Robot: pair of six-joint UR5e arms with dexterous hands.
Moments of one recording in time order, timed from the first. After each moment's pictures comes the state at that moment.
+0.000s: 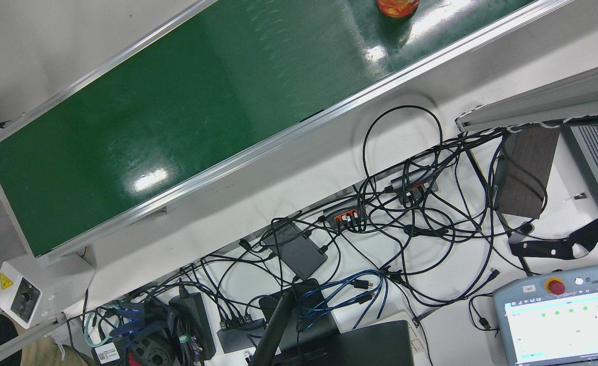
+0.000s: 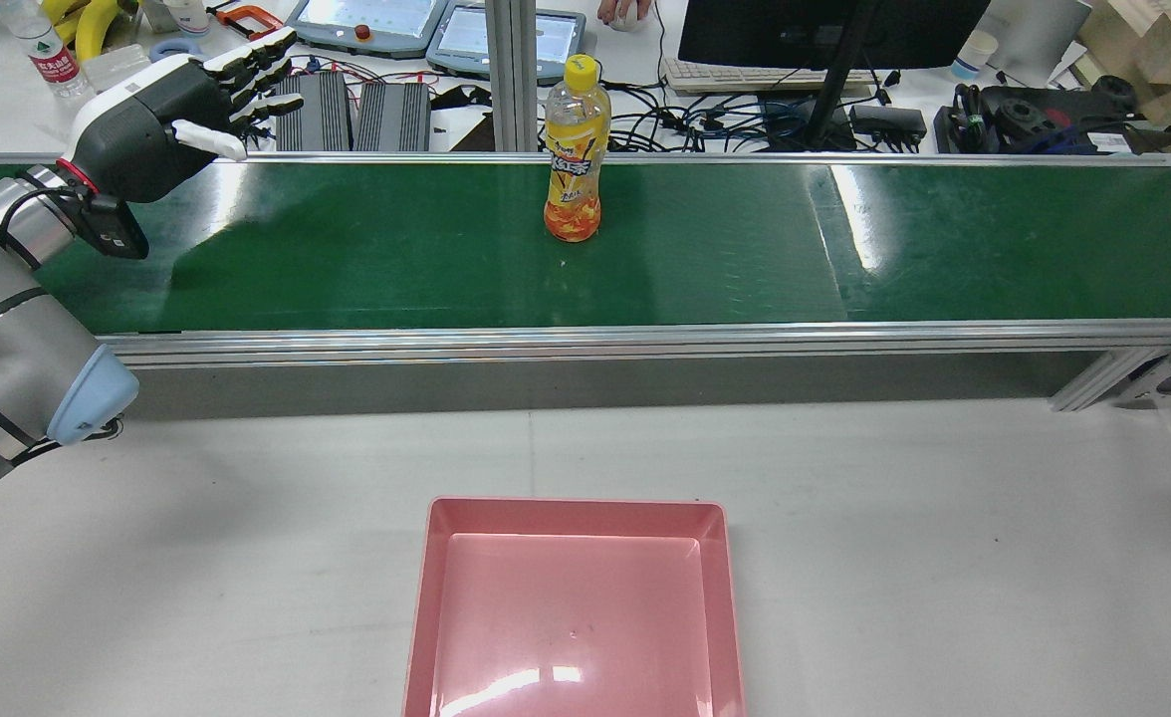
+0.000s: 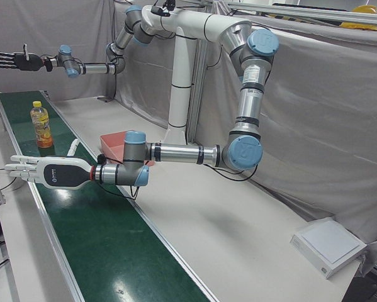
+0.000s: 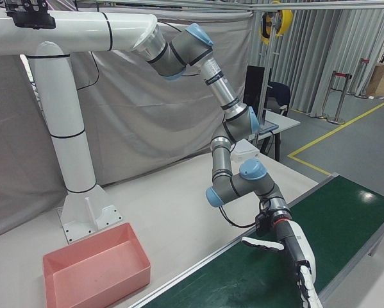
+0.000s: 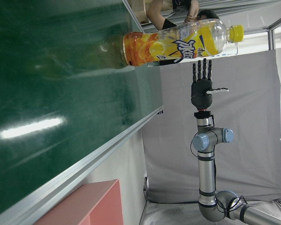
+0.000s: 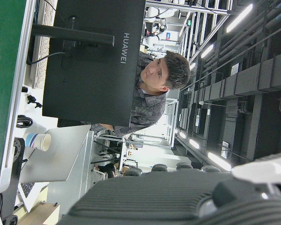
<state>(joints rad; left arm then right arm) -1.02 -2.14 -1.43 0.00 1.49 0.34 1.56 -1.50 1.58 -3.21 -1.58 -0.10</state>
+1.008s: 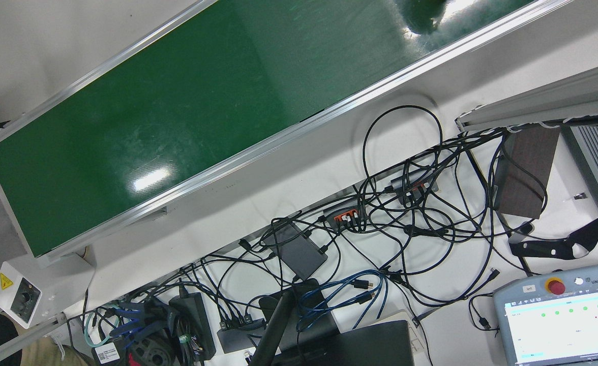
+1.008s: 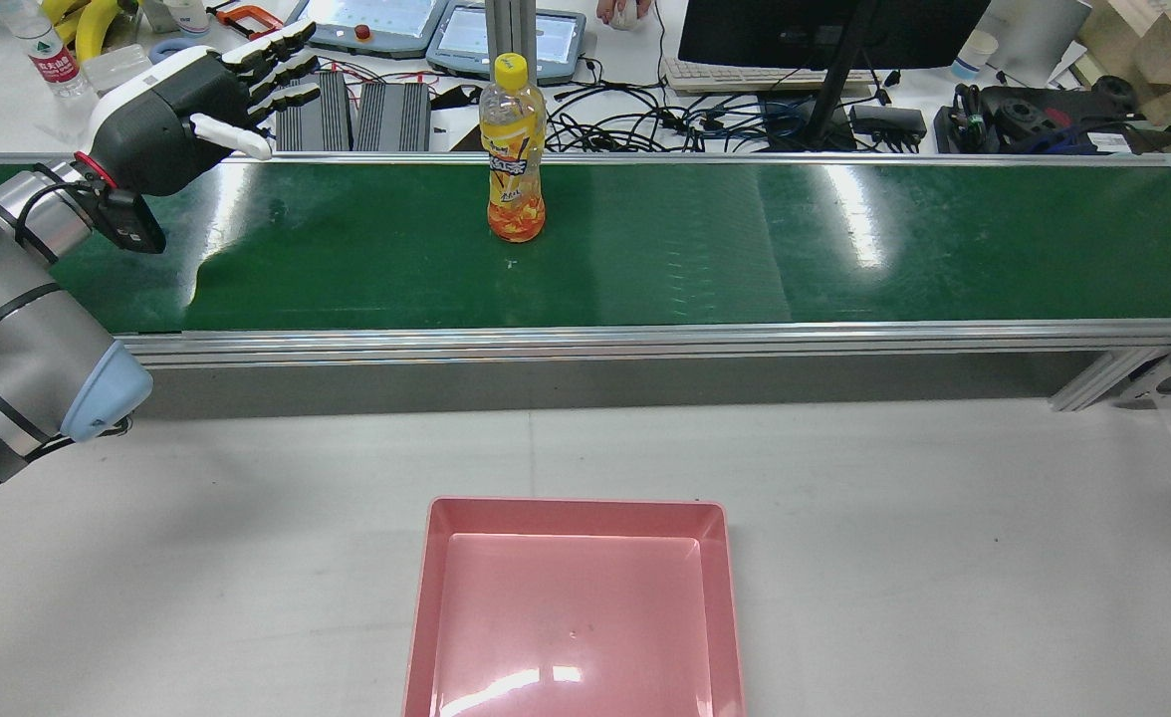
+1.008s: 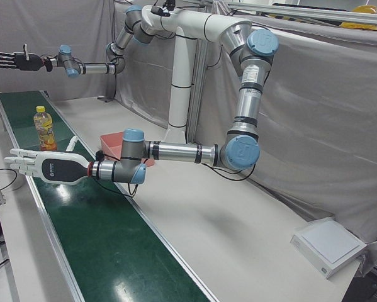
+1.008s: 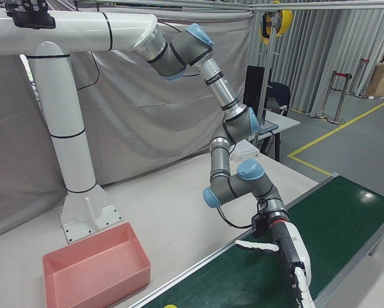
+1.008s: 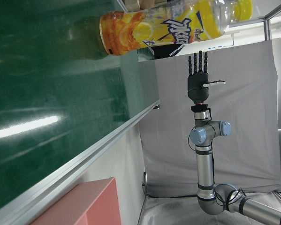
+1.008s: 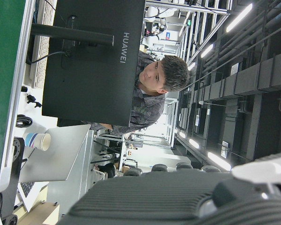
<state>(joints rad) -1.01 -2.16 -1.43 -0.01 1.49 0.35 1.57 -1.50 1.58 -3.21 -1.58 -0.10</state>
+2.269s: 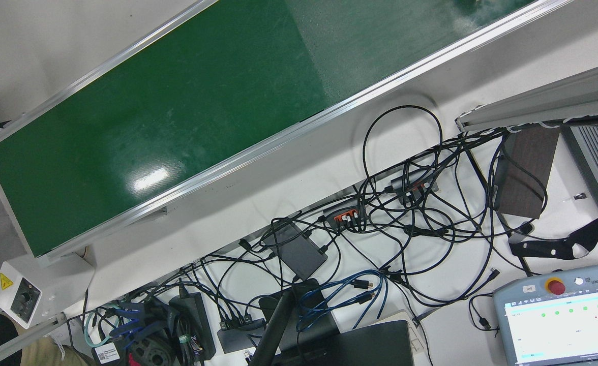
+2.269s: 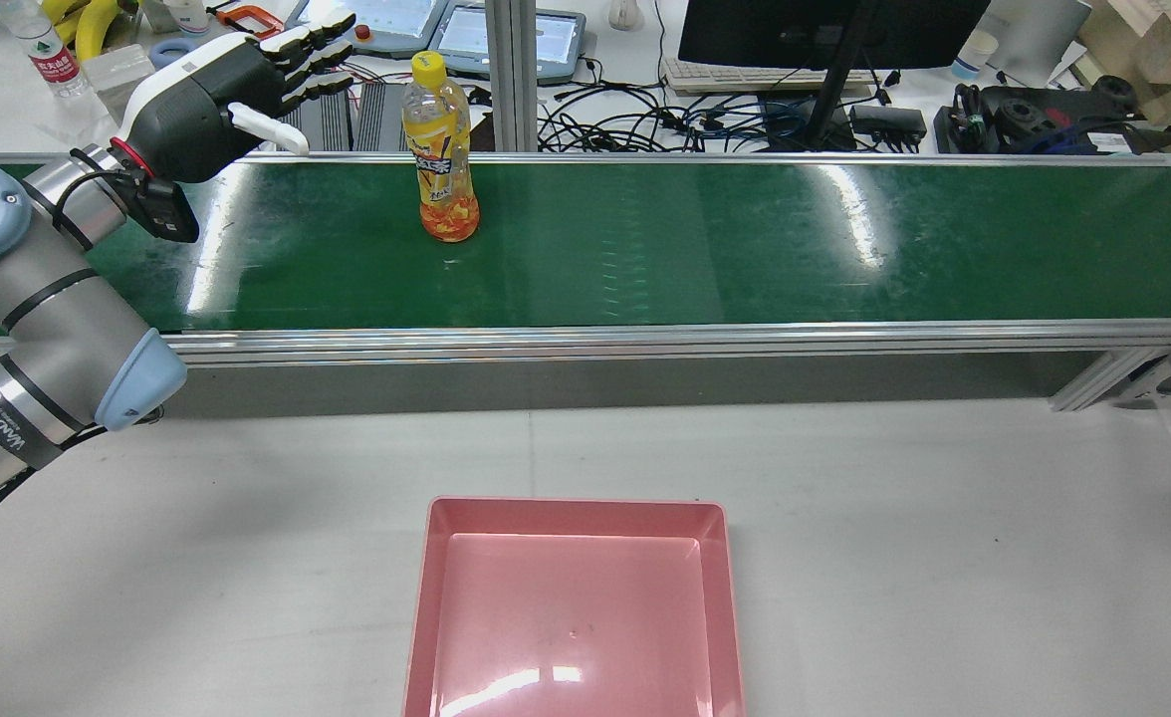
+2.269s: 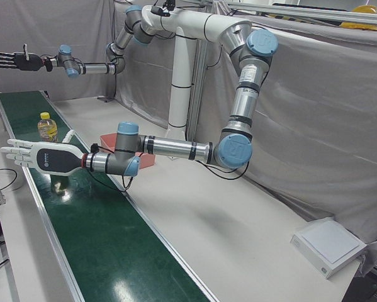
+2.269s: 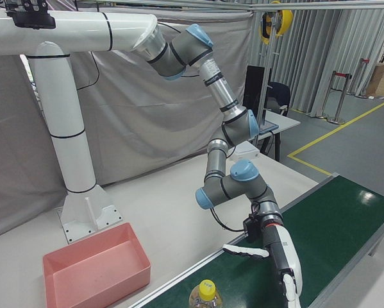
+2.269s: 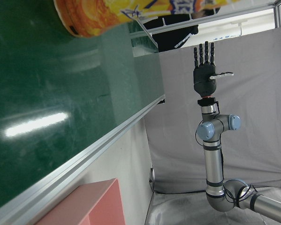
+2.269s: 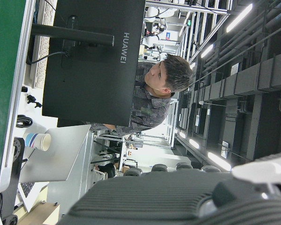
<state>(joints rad) -0.99 -2.22 -1.43 0.02 1.49 0.41 1.57 -1.50 1.58 -3.21 -1.58 -0.10</state>
